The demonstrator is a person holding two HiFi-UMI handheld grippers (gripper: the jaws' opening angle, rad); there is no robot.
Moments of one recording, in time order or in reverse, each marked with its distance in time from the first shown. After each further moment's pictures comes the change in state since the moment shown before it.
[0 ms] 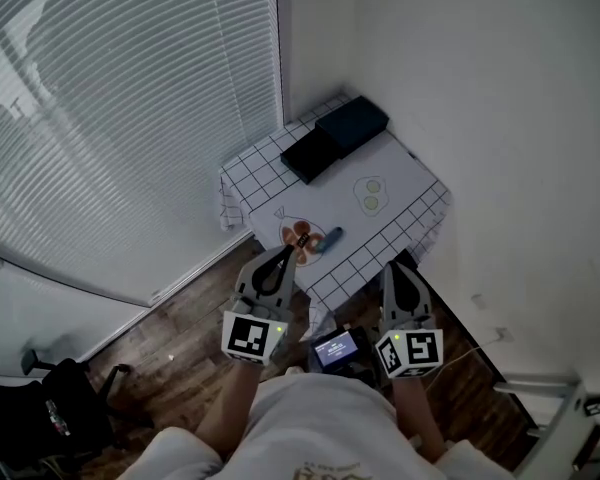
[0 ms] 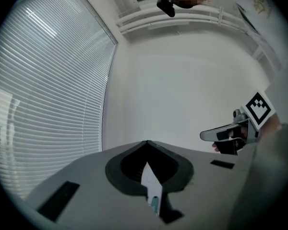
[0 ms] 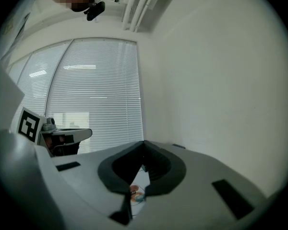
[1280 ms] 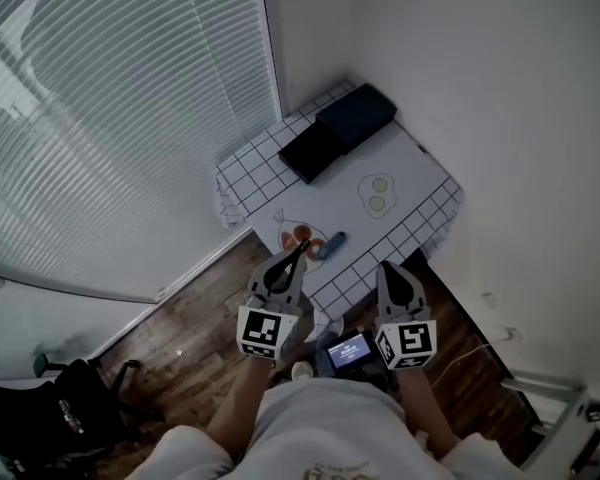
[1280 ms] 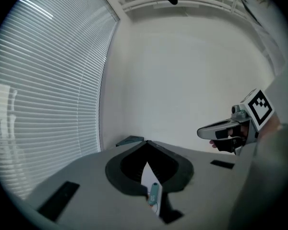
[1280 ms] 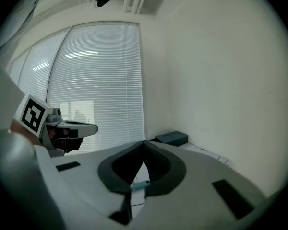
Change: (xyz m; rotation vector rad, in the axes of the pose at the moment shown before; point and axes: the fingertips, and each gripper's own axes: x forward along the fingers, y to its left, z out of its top) left arm 0.065 0.005 -0.083 -0.032 0.188 -0.012; right arm 0.061 -0.034 -0.069 -0.049 0.158 0.066
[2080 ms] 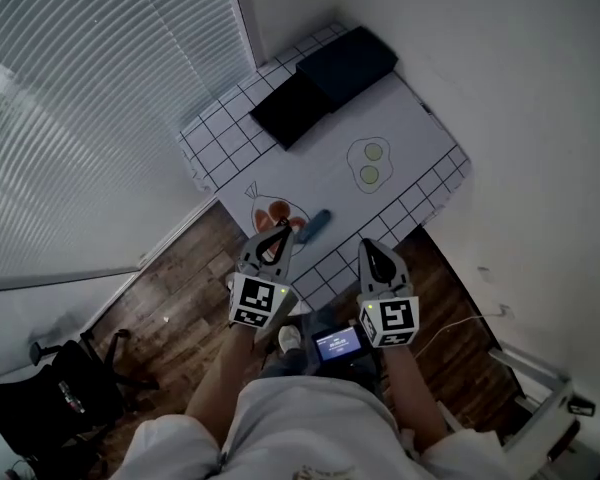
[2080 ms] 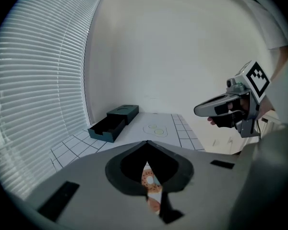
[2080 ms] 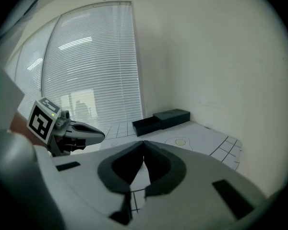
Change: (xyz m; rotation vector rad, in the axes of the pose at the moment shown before) left arm 0.081 0.008 -0.135 0.055 0.304 -0.090; right arm 0.068 -0.031 -0.096 0.037 0.191 0.042
